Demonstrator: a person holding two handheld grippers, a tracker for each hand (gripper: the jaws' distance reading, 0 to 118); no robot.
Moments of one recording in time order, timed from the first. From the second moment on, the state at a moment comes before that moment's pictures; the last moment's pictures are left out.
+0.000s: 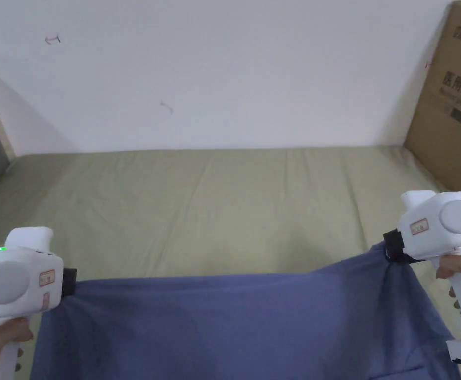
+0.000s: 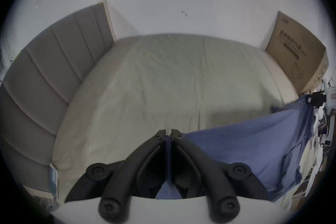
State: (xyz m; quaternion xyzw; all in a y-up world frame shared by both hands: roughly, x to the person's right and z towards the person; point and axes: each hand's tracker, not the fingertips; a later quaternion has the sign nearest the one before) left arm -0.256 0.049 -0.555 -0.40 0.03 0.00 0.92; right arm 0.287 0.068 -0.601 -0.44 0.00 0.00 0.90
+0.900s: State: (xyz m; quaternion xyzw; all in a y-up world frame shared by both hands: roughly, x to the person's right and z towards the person) left arm -0.218 0.419 -0.650 -0.12 0.09 -0.04 0.99; right arm 0.309 0.438 -0.603 -0.14 -0.08 -0.07 0.98
